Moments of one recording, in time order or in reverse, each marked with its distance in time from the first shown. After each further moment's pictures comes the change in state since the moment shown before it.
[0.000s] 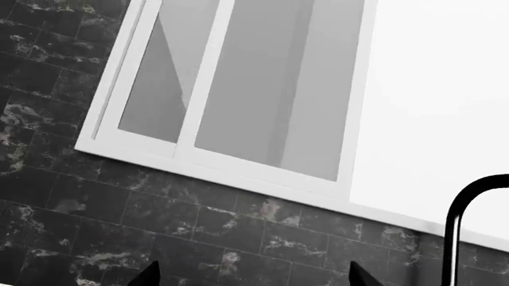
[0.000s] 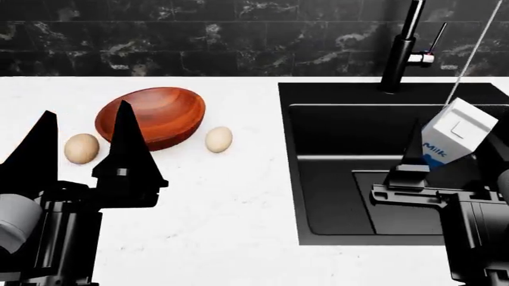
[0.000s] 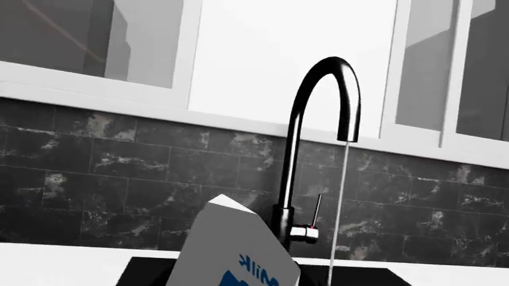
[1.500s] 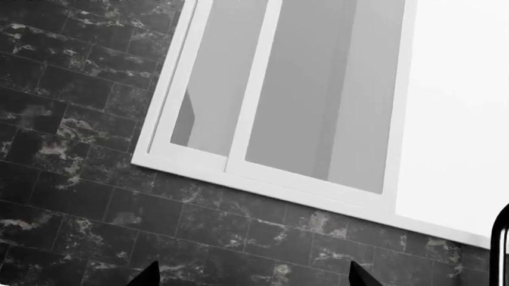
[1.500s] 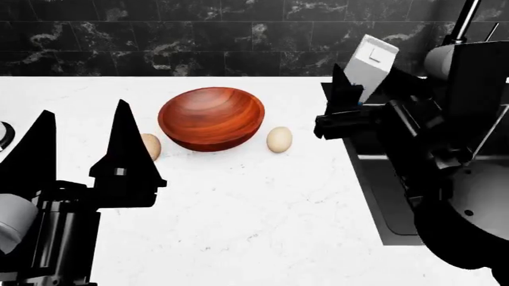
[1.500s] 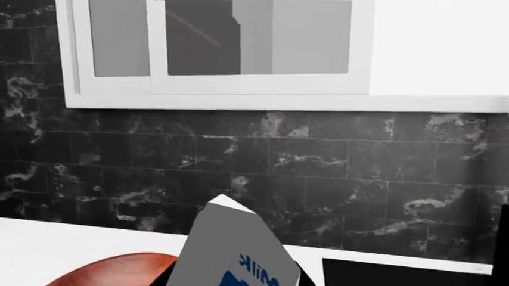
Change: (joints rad) left arm 0.004 -0.004 -0.008 0.001 -0.007 0.007 0.005; right arm 0.266 -0.255 0.109 0.306 0.507 0.018 -0.451
